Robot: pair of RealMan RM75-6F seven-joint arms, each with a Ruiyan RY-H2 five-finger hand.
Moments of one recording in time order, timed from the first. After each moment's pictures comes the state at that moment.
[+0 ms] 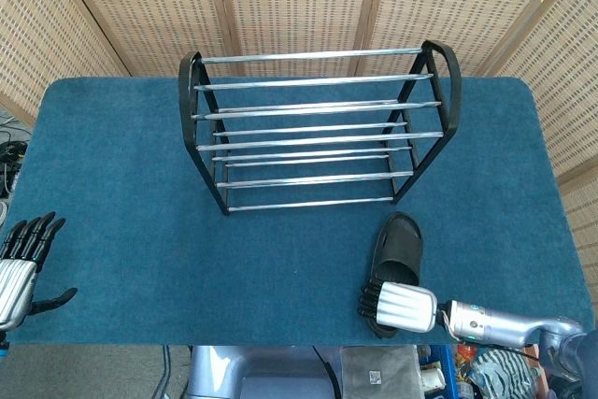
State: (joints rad) left arm -0.07 -1.08 0.02 -1.65 1.59 1.50 0.01; right arm 0.70 -1.45 -0.33 -0.95 -2.23 1.47 -0.04
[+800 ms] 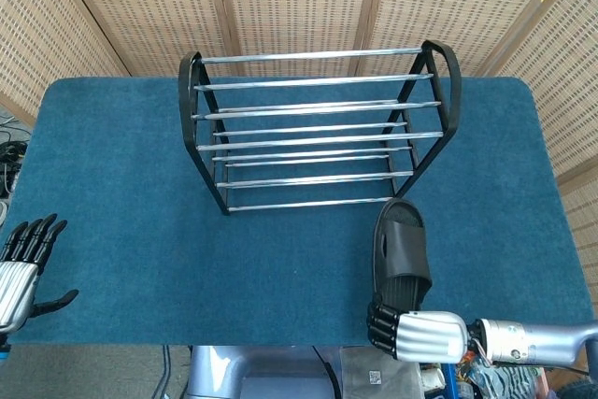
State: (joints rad) left arm -0.07 -1.08 0.02 -1.66 1.60 1.51 0.03; right arm 0.76 -1.13 -0.30 -1.32 -2.44 1.56 -0.40
